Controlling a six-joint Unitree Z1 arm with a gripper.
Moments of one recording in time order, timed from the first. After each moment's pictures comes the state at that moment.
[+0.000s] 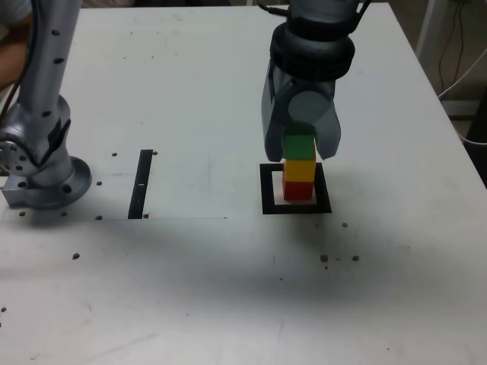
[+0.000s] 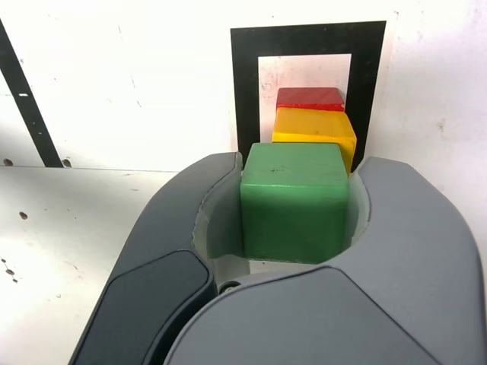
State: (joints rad) arm -0.15 2.04 -1.78 1.45 0.04 -0.16
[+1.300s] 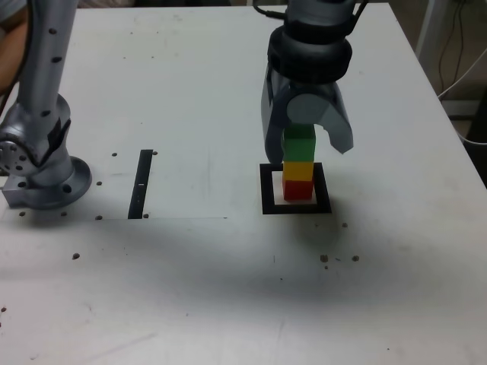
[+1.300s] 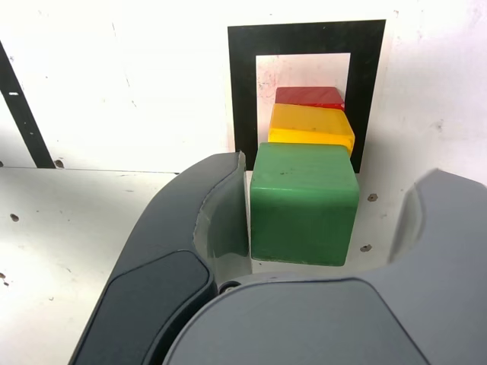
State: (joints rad) arm -0.15 2.03 -1.74 1.41 0.05 -0.17
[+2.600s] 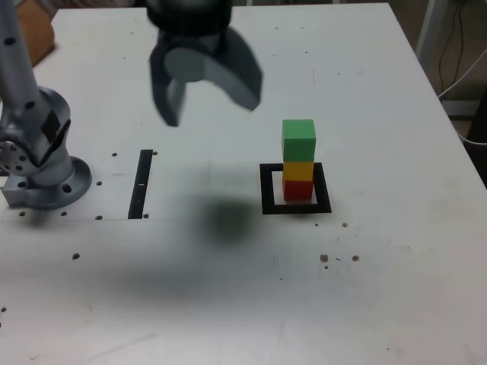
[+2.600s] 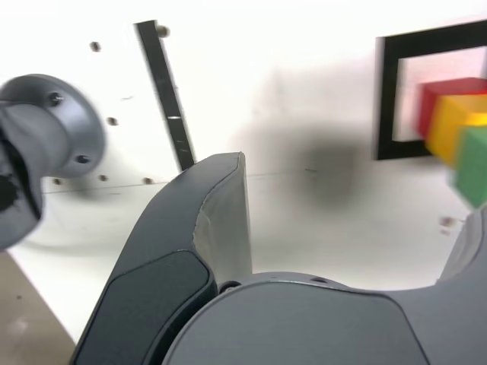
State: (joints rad) arm -0.15 1.63 -1.36 1.41 0.07 -0.05
